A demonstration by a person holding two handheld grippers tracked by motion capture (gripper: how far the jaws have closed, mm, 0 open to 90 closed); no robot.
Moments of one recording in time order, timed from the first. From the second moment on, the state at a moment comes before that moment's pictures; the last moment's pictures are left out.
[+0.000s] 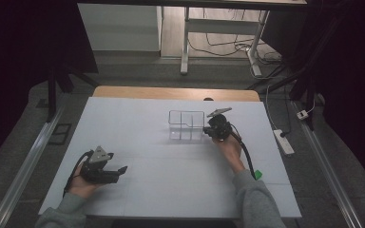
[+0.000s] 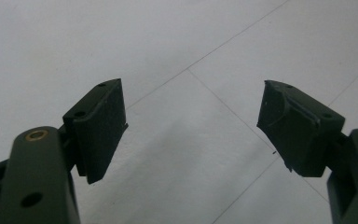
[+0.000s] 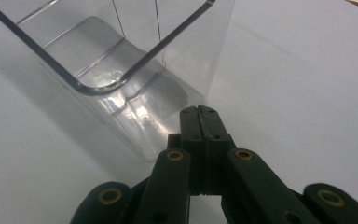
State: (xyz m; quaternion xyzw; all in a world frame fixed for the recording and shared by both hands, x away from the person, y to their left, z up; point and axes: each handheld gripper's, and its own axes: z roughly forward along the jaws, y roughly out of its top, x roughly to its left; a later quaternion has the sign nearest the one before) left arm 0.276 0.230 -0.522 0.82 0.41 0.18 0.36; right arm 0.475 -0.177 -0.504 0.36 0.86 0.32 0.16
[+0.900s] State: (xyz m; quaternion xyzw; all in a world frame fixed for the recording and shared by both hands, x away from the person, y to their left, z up) left arm 0.277 0.231 -0.522 0.82 0.41 0.18 0.36; right arm 0.475 -0.156 -0.508 0.34 0.87 0.32 0.15
